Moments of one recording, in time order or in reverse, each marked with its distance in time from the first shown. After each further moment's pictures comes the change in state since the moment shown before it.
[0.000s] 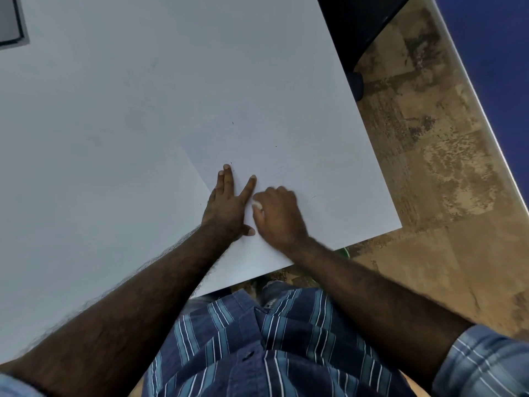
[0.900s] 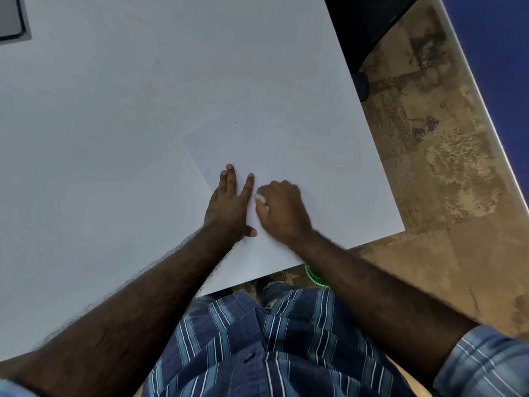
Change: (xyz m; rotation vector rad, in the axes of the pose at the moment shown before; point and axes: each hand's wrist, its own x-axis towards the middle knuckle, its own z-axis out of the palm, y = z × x) left_hand -0.001 0.001 -0.001 -0.021 0.013 -0.018; right_hand 0.018 0.002 -0.008 0.028 -0.026 0.002
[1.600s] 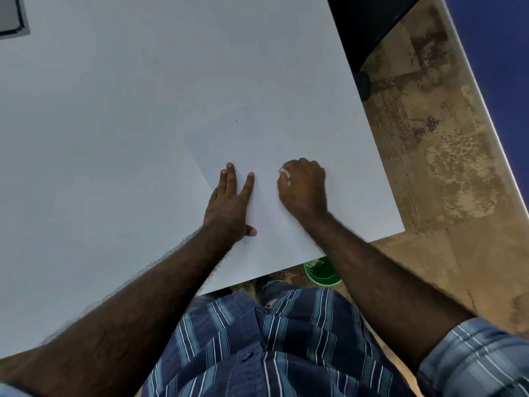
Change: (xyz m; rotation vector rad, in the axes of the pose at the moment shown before) left_hand -0.001 0.001 -0.001 -0.020 0.004 -0.012; right_hand 0.032 0.038 -0.012 -0.077 0.217 0.201
